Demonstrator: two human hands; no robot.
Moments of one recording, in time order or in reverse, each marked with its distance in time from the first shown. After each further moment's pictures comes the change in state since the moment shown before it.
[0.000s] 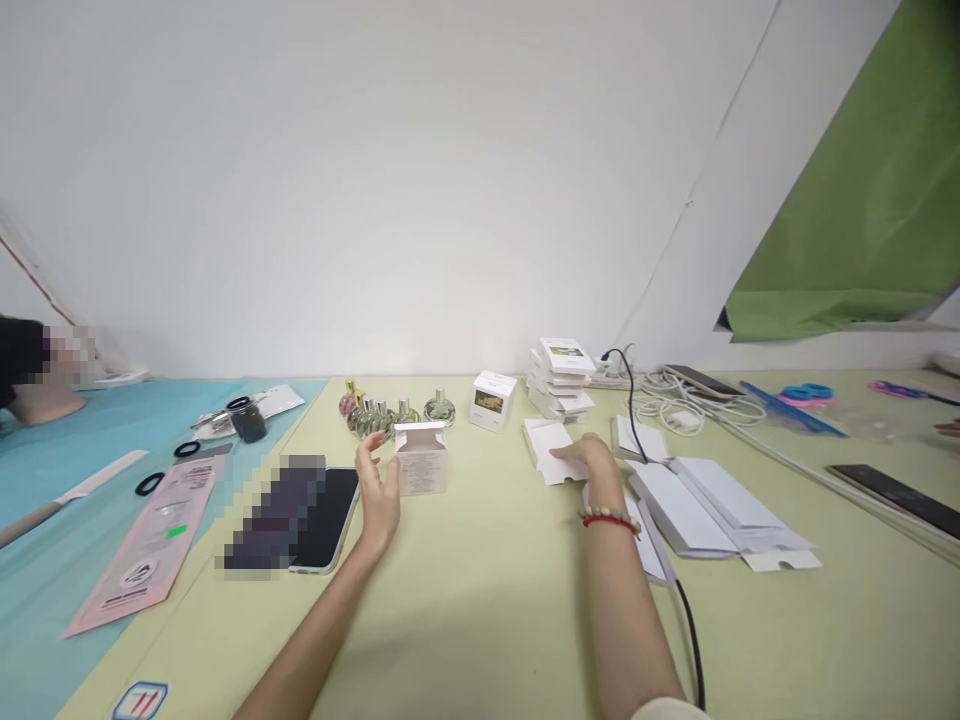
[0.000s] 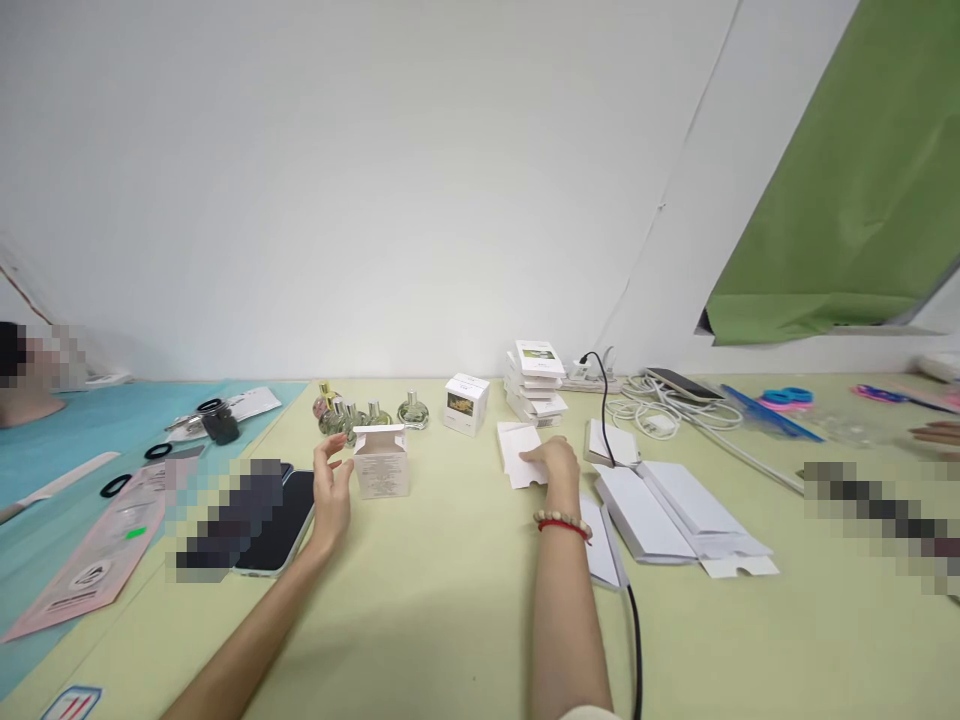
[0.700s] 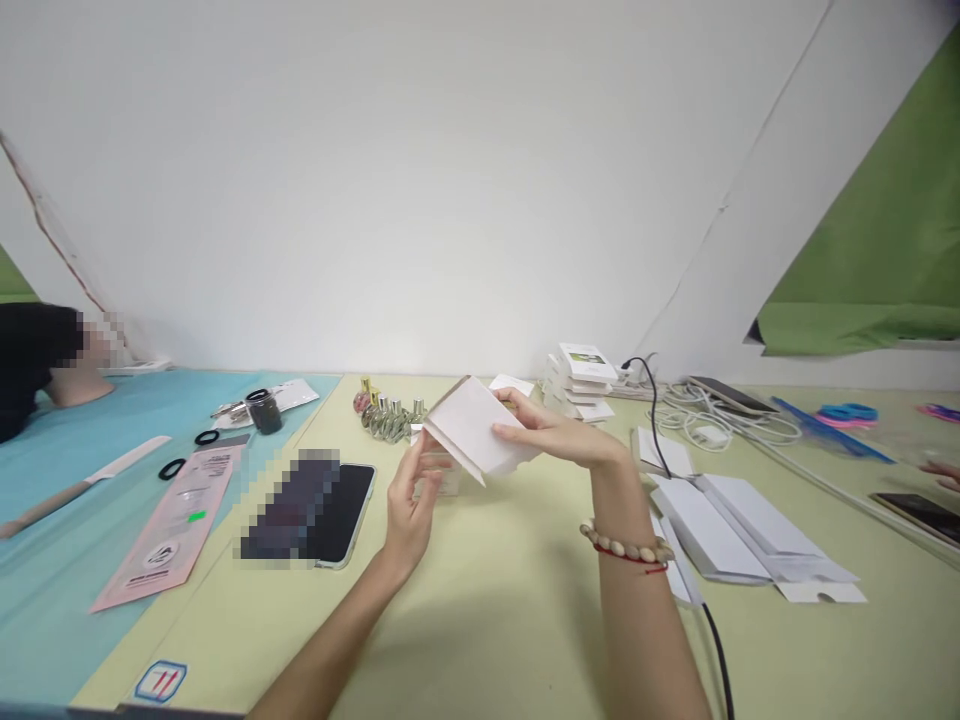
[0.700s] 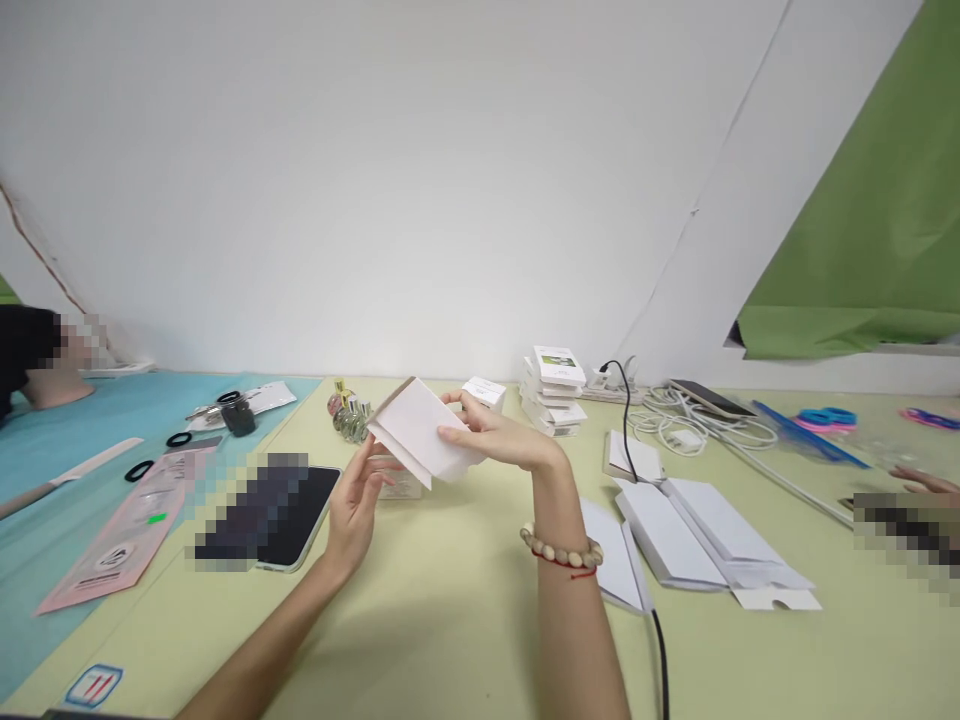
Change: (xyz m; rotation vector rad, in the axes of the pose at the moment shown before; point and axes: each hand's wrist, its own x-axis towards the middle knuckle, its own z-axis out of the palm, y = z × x) left_hand -0.014 0.047 -0.005 -0.341 -0.288 0.059; right_hand -0.184 -0.088 -0.048 0.226 -0.776 -1.121
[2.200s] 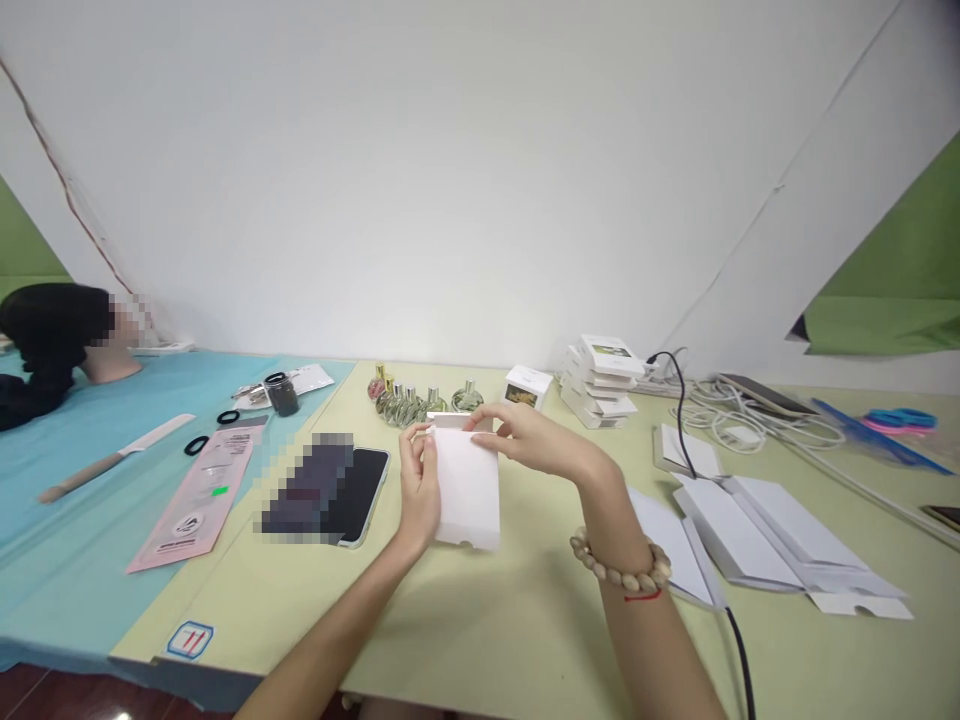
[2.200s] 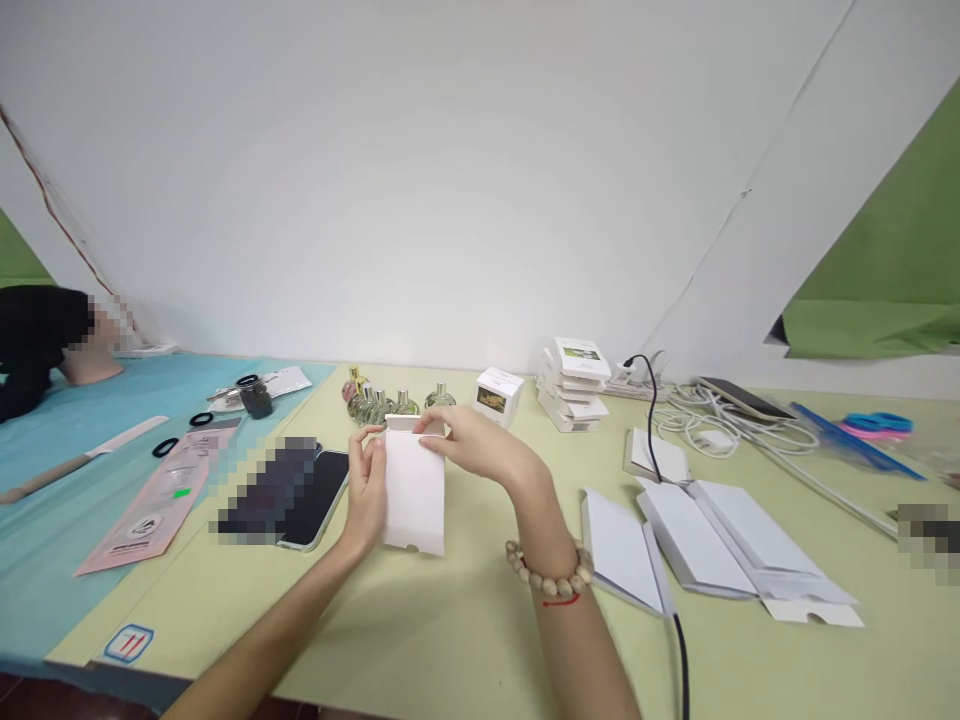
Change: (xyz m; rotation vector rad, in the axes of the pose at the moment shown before) left_hand 0.004 0.004 0.006 -0.187 0.207 -0.292; right_hand 0.023 -0.016 0.039 -0.460 0.124 -0.009
